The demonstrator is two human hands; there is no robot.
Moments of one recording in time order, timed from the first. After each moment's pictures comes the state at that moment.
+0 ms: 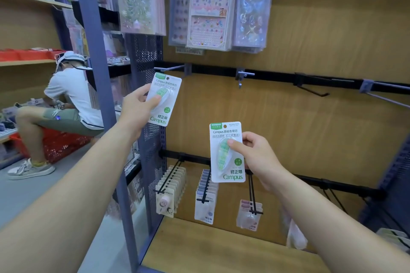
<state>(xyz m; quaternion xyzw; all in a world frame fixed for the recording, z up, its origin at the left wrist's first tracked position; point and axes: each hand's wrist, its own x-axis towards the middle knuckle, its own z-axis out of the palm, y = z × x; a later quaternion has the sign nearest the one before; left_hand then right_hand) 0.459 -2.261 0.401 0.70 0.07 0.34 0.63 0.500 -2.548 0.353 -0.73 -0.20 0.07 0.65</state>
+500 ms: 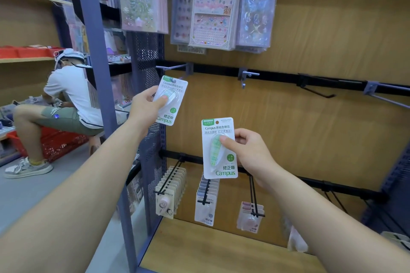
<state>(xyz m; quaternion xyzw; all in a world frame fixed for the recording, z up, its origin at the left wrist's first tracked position) 0.480 -2.257 0.395 0.72 0.09 0.33 0.61 0.503 -2.527 0.358 -0.73 -0.23 0.08 0.64</state>
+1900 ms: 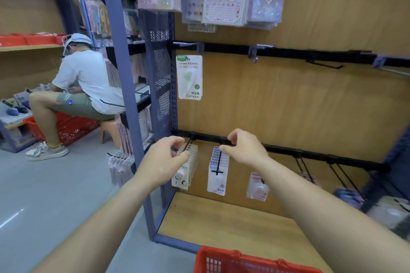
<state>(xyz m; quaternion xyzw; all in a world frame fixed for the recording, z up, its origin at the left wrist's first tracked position) 0.361 -2.299 0.280 0.91 0.13 0.19 0.36 0.488 -2.501 0.300 -0.94 -0.21 0.00 0.27</state>
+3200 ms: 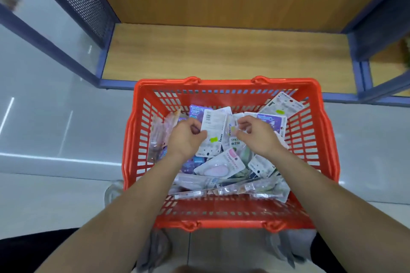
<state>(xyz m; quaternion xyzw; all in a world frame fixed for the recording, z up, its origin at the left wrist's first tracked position) 0.348 -2.510 -0.194 0.84 0.25 -0.14 0.45 0.406 -2.727 -0.194 -0.89 -0.04 0.29 0.34</state>
